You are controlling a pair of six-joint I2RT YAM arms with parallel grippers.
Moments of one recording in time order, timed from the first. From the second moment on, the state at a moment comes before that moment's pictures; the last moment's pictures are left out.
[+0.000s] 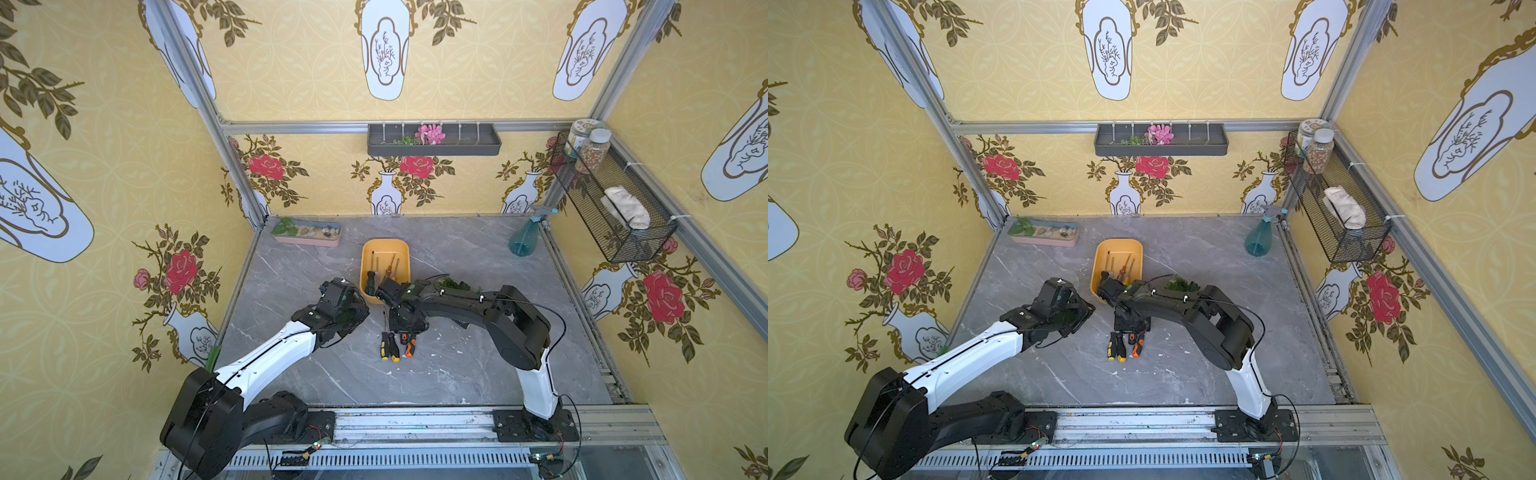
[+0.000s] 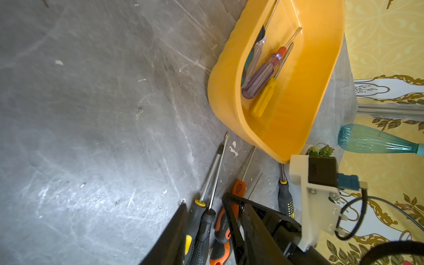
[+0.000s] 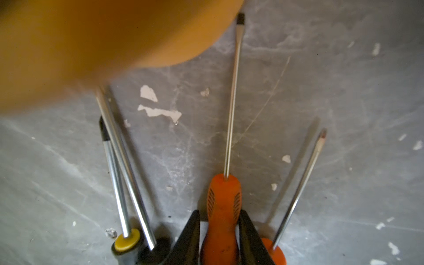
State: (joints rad) left arm -0.53 1.20 0.67 -0.37 0.04 -1.20; right arm 0.90 2.06 1.46 -0.80 0.06 0.90
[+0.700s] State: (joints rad) left arm -0.53 1.18 0.67 -0.37 0.03 -1.20; right arm 0.89 2.08 1.49 -0.80 0.11 0.91
